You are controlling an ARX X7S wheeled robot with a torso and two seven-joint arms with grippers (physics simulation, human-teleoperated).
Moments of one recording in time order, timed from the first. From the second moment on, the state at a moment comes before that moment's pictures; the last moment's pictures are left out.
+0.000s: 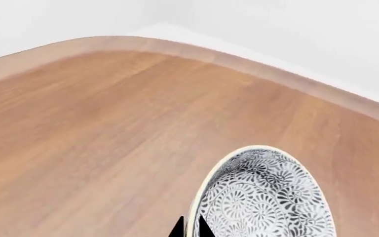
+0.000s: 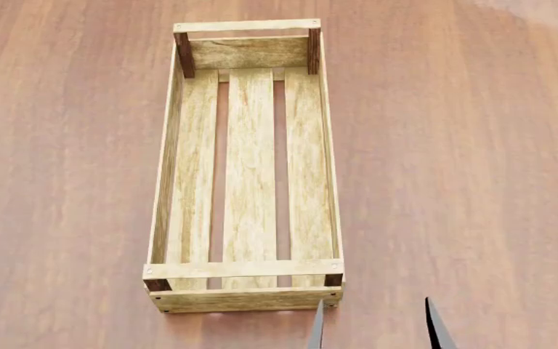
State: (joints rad) left arm 0.03 -0.69 -0.83 0.53 -1.24 -0.86 -0.64; right arm -0.04 0.36 -0.39 -0.26 0.06 -0.32 0.45
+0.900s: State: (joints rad) left arm 0.06 -0.62 -0.95 0.36 -1.44 -0.91 -0.72; right arm -0.04 0.36 -0.42 -0.25 0.07 -0.33 0.45
